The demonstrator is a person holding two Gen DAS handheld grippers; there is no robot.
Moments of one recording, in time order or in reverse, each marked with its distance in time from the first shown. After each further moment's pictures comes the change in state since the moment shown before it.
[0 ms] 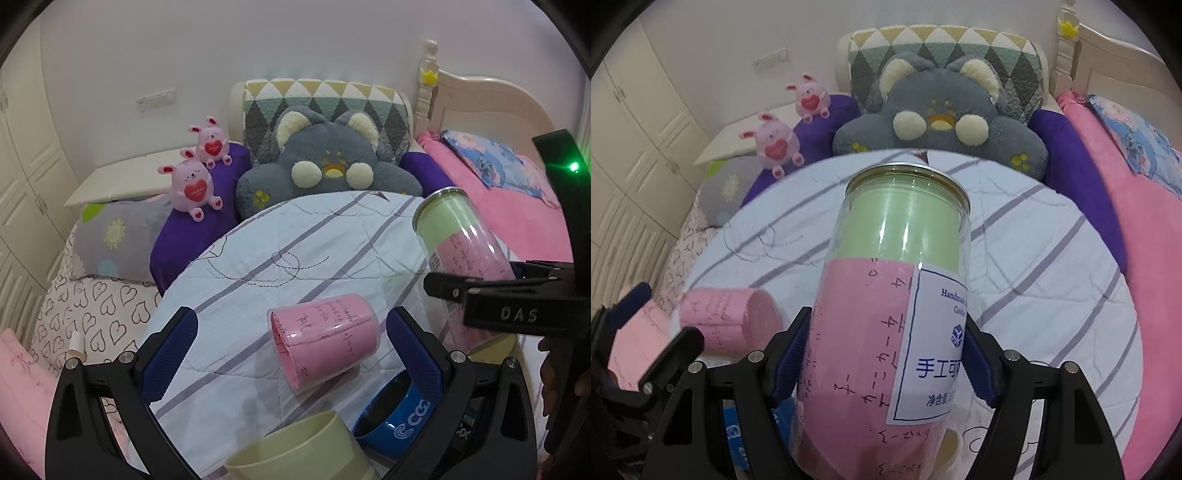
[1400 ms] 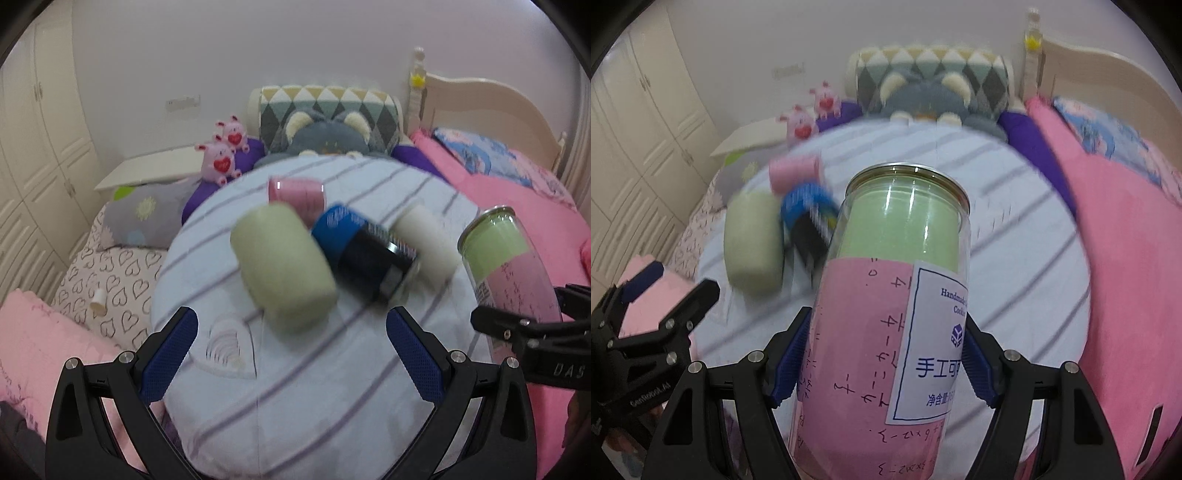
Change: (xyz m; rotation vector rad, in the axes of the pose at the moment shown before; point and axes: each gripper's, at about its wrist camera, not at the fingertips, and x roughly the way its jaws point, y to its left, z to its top) left arm -0.135 -0.041 -0.143 -0.017 -0.034 0.064; right arm -0.112 0.015 -0.183 -0.033 -0.026 -0.049
